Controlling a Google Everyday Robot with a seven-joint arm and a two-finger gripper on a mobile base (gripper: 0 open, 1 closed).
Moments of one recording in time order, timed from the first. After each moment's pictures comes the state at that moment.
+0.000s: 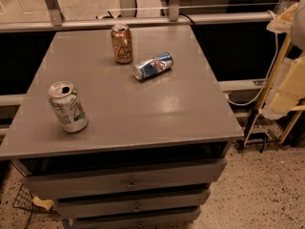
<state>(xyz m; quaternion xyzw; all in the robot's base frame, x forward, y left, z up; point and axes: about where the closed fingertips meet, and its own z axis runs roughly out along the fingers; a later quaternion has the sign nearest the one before) 0.434 -0.204 1.014 -0.60 0.77 -0.07 0.21</state>
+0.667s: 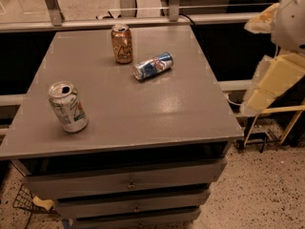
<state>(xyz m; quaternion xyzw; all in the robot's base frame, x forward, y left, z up) 0.440 -0.169 1.013 -0.62 0.75 -0.02 0.25</state>
